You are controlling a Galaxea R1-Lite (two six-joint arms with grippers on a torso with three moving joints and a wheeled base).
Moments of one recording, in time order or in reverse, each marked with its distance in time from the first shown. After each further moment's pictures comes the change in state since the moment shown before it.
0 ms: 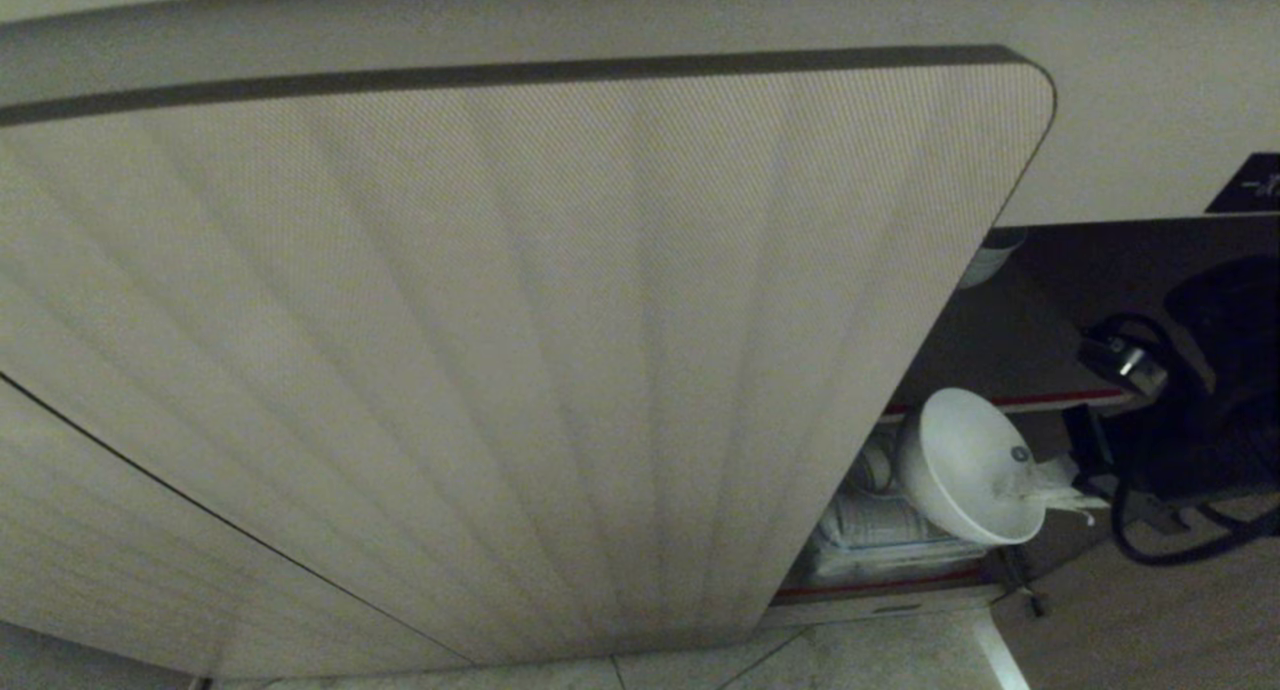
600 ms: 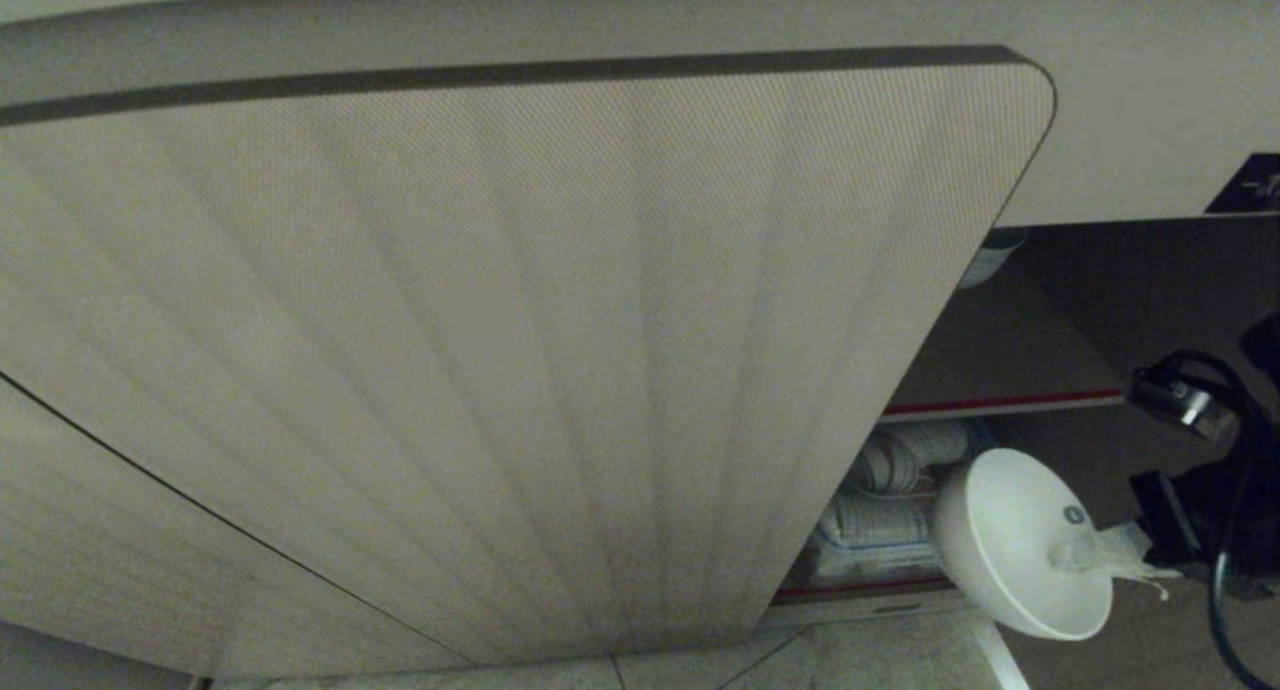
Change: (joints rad) left arm 0.000 0.000 0.000 0.000 0.000 0.000; right arm -0.003 -0.166 0.124 0.093 -0.035 -0.120
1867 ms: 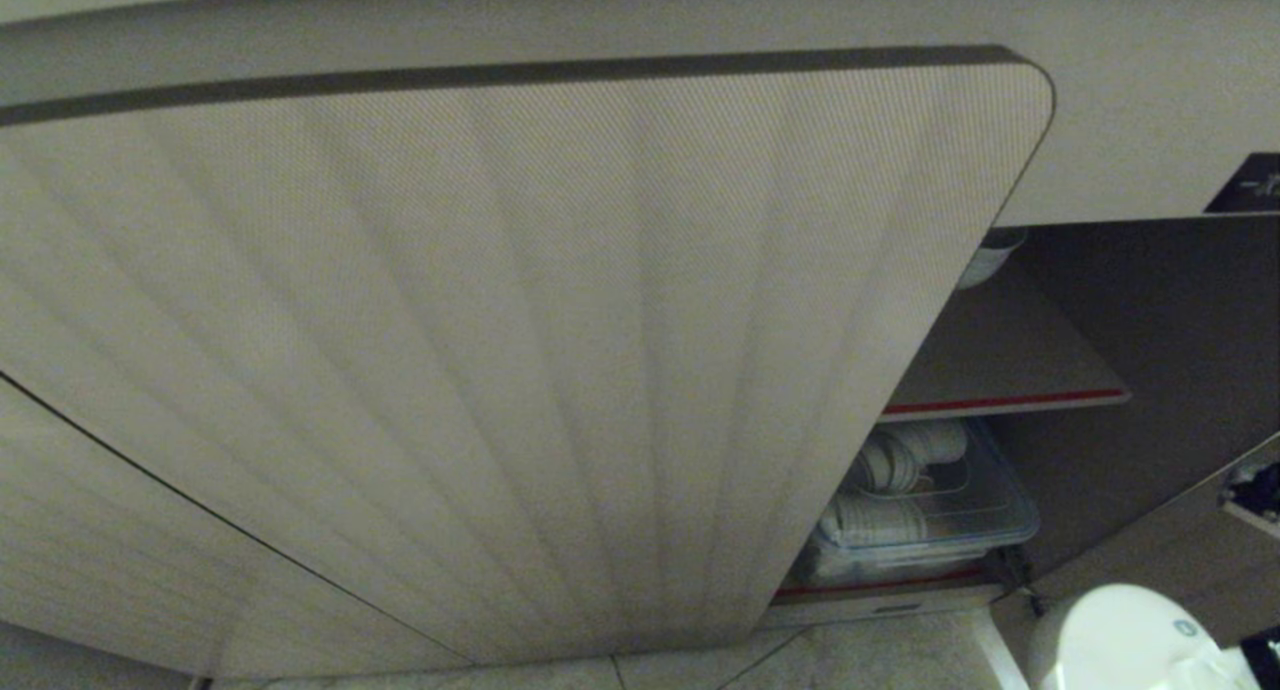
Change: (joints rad) left arm 0.000 0.000 0.000 0.000 0.000 0.000; right arm 0.006 -0.278 0.224 0.019 -0.295 -0.292
